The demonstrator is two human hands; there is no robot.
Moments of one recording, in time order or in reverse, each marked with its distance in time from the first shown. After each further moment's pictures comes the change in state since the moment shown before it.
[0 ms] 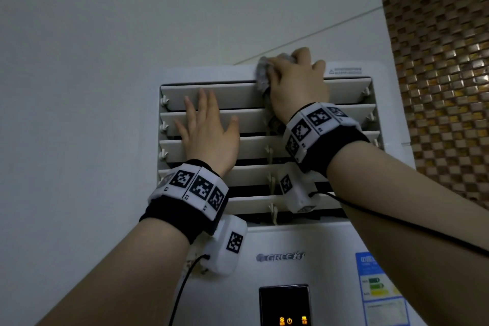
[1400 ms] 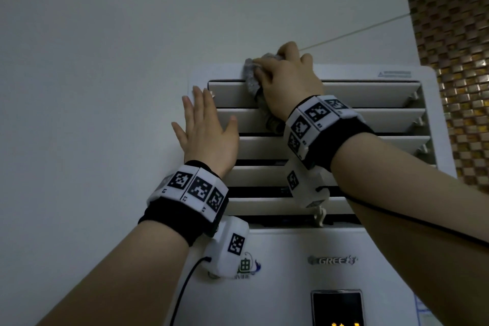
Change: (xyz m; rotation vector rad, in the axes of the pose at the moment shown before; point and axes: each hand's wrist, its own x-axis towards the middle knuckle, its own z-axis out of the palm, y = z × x) left_hand 0.008 -0.071 -0.030 -0.046 0.059 -0.065; right_hand -0.009 -0.081 0.024 0.013 -0.077 -0.191
